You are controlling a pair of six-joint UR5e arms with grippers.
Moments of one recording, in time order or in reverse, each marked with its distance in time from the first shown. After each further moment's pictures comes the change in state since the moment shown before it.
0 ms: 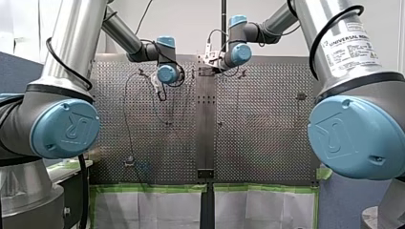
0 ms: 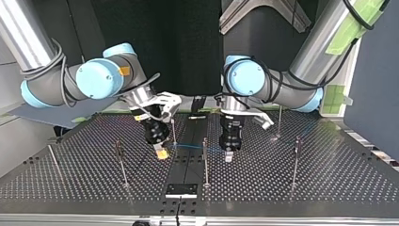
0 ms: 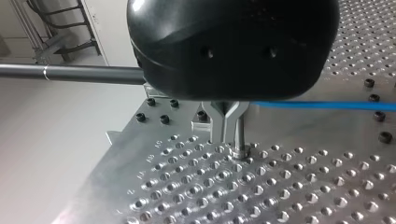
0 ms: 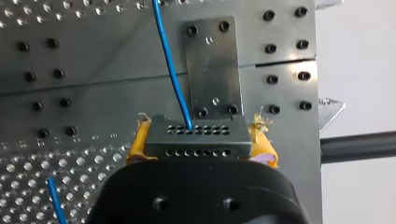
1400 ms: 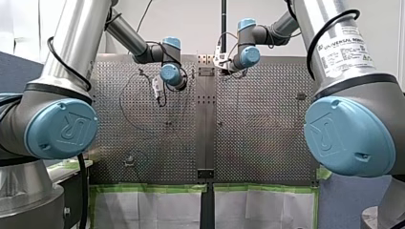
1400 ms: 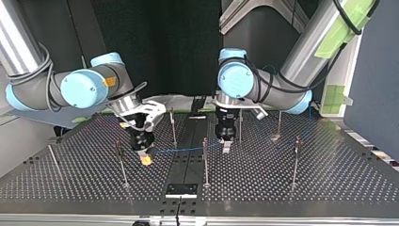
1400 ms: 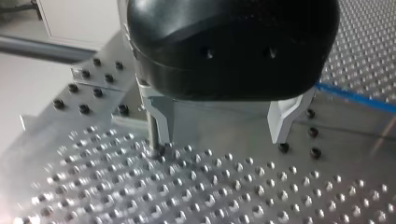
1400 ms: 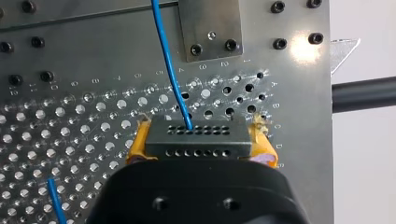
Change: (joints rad) left arm -0.045 -0.021 0.027 -0.206 -0.063 0.001; right arm -0.075 0.010 -0.004 -0.007 -0.027 0.011
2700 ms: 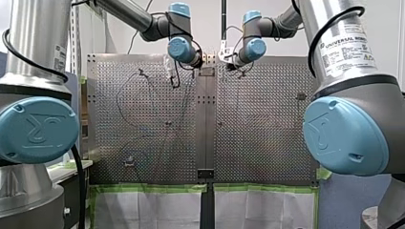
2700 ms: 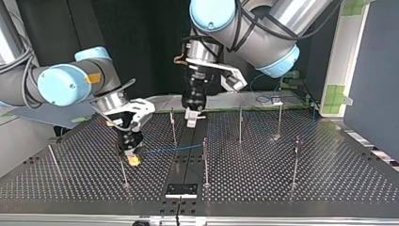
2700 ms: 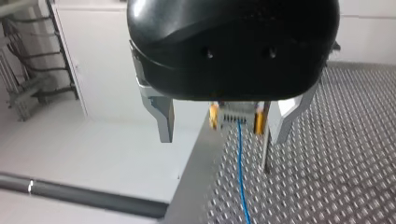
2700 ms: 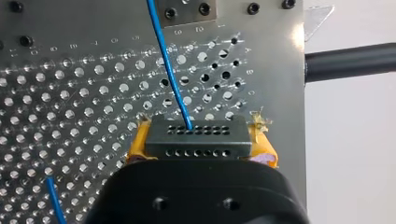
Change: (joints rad) left arm -0.245 0.190 -0.059 -0.002 -0.099 0.036; right arm -0.033 -0.059 0.015 0.058 -0.002 -0.005
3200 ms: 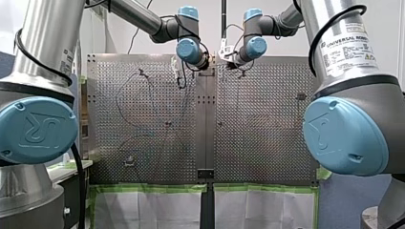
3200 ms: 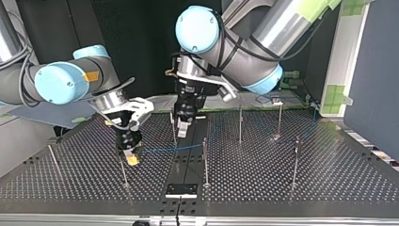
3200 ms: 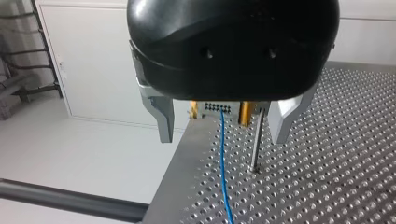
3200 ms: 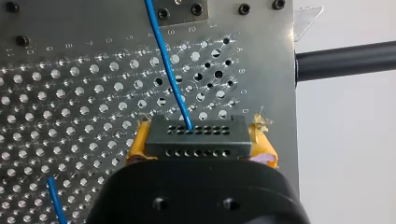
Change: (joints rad) left arm -0.003 -0.109 0.127 -0.057 0.000 0.008; right arm 0.000 -0.011 0.006 0.002 0.001 -0.001
